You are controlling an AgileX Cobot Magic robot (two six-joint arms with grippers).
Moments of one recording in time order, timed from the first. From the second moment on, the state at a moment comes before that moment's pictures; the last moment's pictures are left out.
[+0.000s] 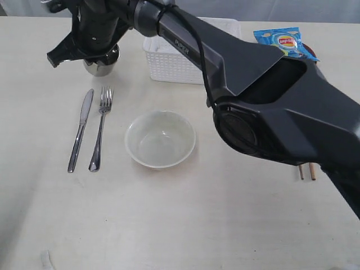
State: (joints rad) left arm -0.22 0.00 0.00 -0.17 0.34 0.11; right arm 0.83 2.62 -2.62 -0.01 1.08 0.03
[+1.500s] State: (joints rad) left arm -0.22 0.00 0.00 -0.17 0.34 0.11; right arm 0.83 2.67 -2.62 -0.05 1.05 0.04
